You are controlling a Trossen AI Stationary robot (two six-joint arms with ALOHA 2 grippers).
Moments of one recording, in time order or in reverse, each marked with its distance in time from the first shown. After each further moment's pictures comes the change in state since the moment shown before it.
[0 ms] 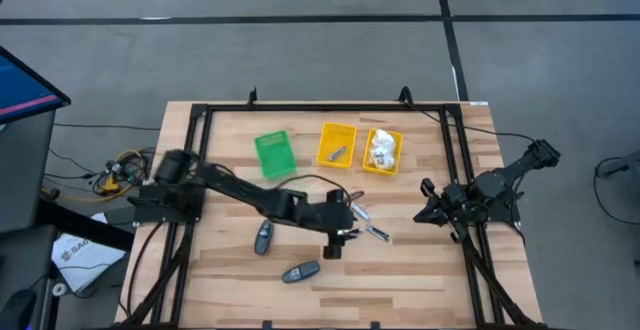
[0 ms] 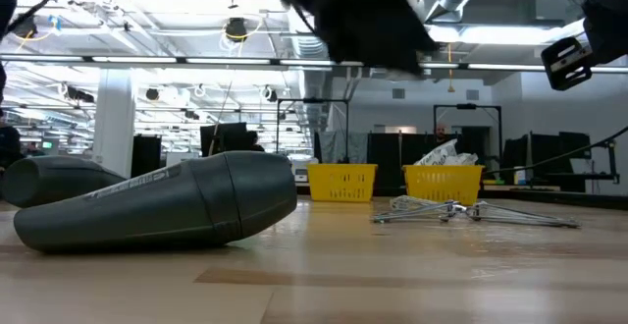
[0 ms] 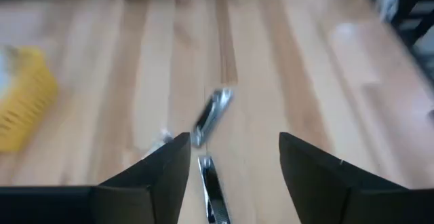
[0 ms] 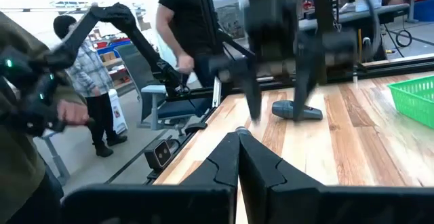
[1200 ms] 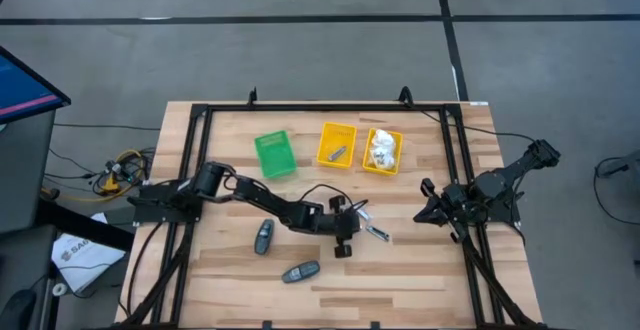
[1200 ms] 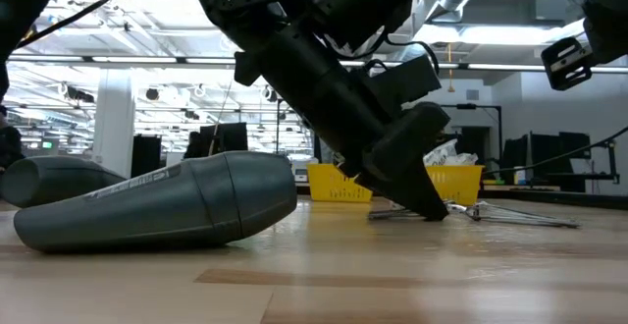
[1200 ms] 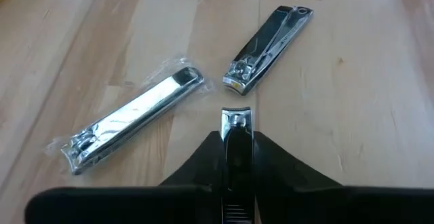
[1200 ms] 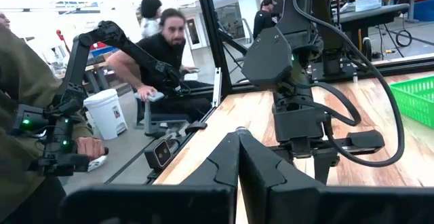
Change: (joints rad) left arm 0.027 0.300 0.003 0.123 -0.077 -0.121; right arm 0.000 0.000 0.000 0.000 0.000 0.000
